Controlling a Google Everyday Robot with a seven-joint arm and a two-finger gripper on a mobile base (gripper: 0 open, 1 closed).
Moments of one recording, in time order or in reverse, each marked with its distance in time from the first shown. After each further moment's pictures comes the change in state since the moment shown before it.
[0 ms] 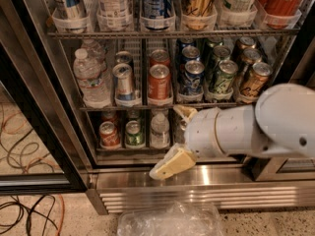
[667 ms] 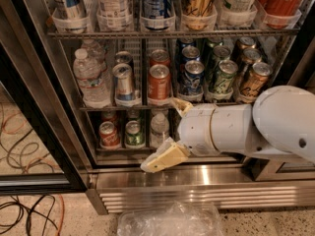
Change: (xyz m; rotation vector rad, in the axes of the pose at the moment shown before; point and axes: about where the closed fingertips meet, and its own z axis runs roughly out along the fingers) arm -0.025 -0.005 0.003 0.060 -0.089 -0.004
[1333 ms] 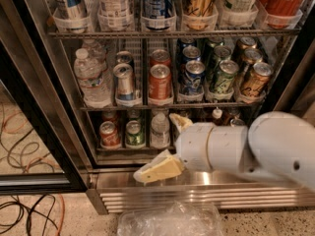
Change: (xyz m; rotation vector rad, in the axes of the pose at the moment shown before) arm 0.021 0.021 0.014 -0.004 -0.035 0.147
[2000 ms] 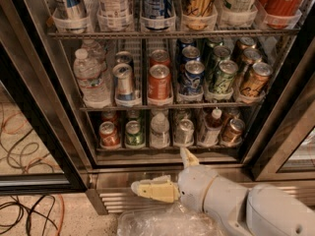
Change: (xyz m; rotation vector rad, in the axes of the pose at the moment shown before) arm 0.066 0.017 0.022 0.164 -0.223 0.389
